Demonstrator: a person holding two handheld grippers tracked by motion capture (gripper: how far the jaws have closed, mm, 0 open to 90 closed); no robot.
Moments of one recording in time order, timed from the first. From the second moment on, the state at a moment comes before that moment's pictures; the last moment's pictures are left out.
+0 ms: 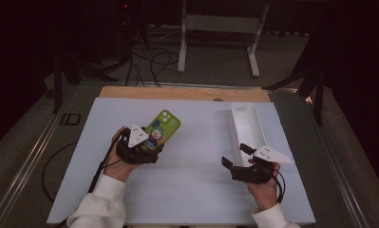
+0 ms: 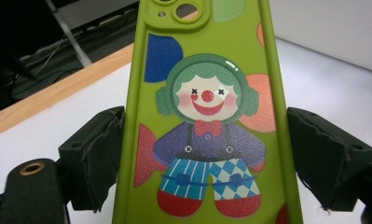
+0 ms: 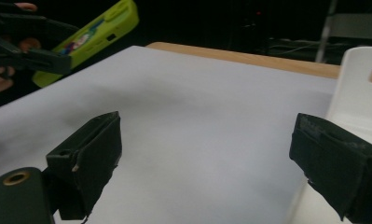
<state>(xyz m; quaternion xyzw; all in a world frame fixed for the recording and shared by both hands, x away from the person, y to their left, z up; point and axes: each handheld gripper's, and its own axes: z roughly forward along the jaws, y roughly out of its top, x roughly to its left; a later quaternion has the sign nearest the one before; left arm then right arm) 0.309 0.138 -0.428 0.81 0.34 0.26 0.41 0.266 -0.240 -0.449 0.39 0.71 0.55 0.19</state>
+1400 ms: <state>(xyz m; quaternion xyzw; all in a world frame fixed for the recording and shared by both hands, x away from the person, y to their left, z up) 0.304 0.072 -0.429 0.83 0.27 0.25 0.43 0.296 -0.209 -0.434 0.39 0.71 0.57 0.12</state>
